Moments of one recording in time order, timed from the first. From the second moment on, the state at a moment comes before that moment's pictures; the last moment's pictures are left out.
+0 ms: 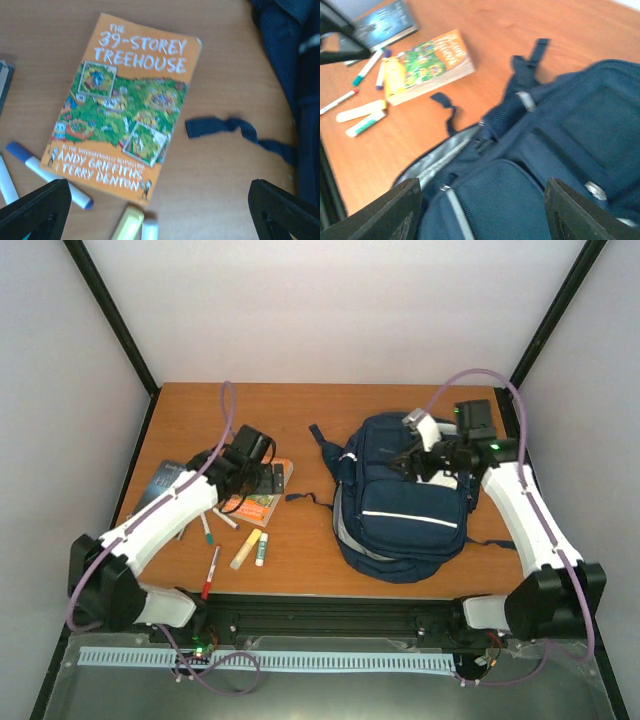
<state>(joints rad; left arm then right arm) -0.57 1.33 1.14 -0.87 -0.22 -0.54 0.08 1.29 1.21 -0.80 -0.69 -0.43</state>
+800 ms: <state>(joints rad) -0.25 1.68 1.22 -0.58 -0.11 -0.50 0.69 2.06 1.58 -0.56 -0.60 -0.06</state>
